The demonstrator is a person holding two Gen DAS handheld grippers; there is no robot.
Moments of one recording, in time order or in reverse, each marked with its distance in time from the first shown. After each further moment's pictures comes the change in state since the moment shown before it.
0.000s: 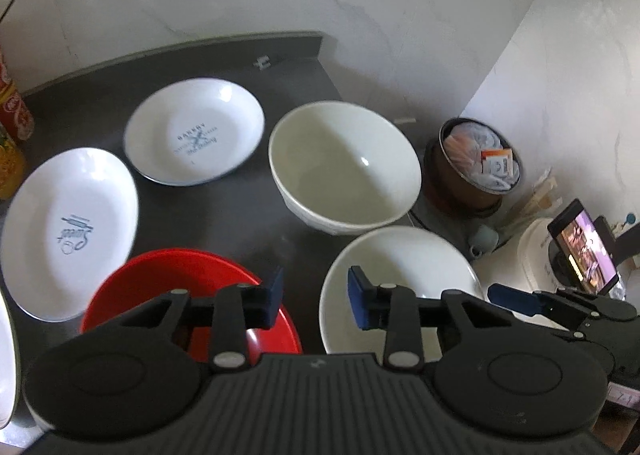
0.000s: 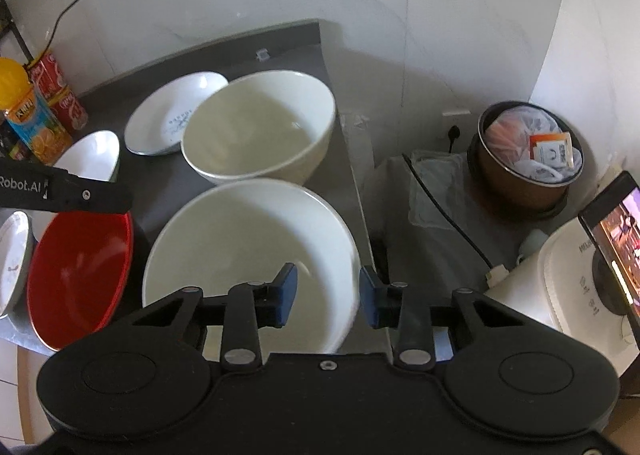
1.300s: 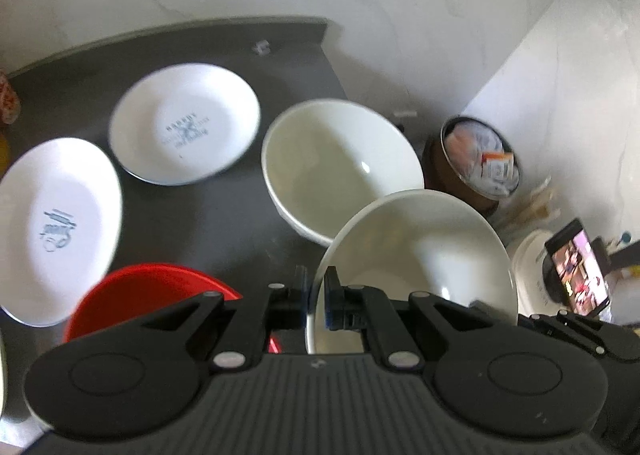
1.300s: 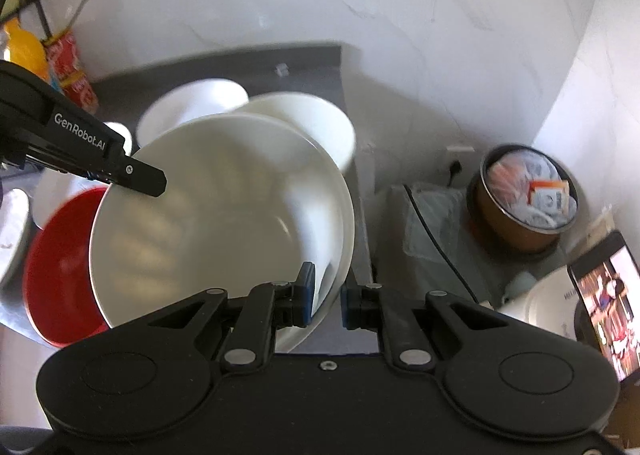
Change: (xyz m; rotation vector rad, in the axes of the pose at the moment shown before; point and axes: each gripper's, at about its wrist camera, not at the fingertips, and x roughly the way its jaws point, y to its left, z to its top) left arm 0.009 0.011 0.029 -0.077 0.052 -0.026; right arm -0.021 0.029 0.014 -0.128 -0.059 -0.023
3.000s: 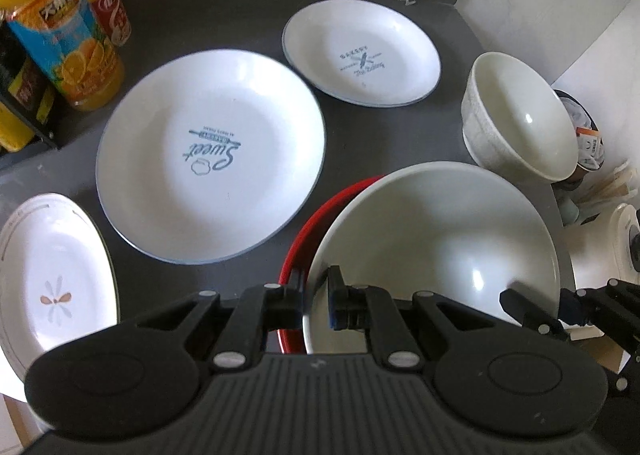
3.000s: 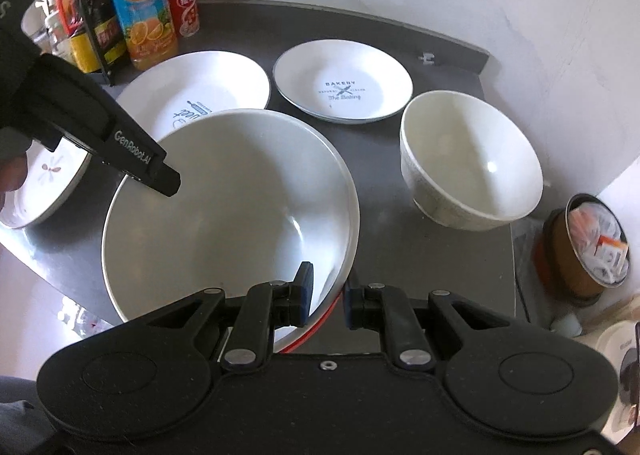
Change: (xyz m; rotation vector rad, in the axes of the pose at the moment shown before) left arm -0.007 0.133 -0.043 -0.061 0.126 0.170; right arm 0.026 0.149 0.009 -0.255 0.093 0.049
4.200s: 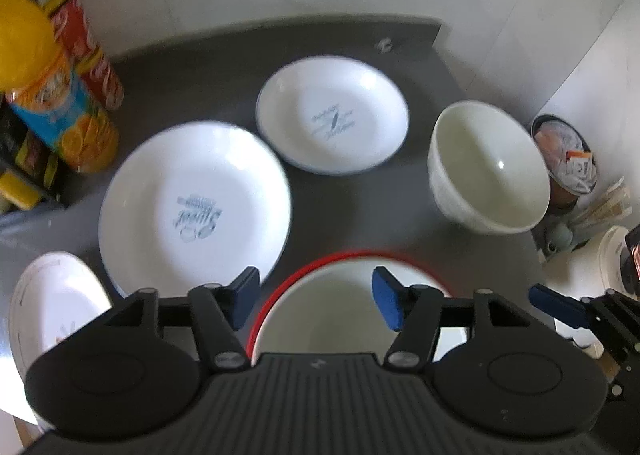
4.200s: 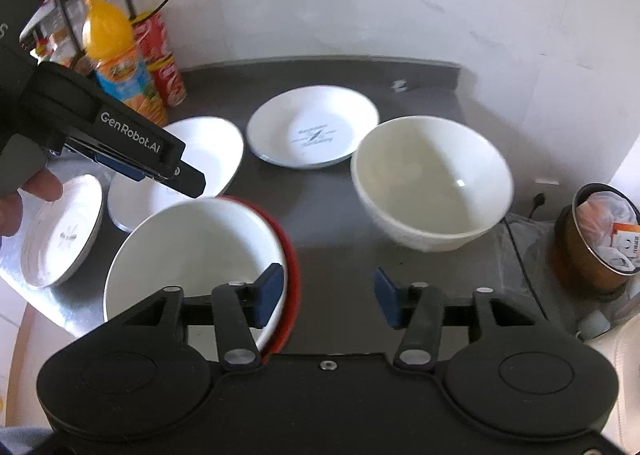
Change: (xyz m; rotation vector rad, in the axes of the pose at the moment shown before) left arm -0.030 -0.040 0.035 0.044 -0.111 0.038; right arm -0.017 -0.065 -0.004 0.159 -0.138 0.110
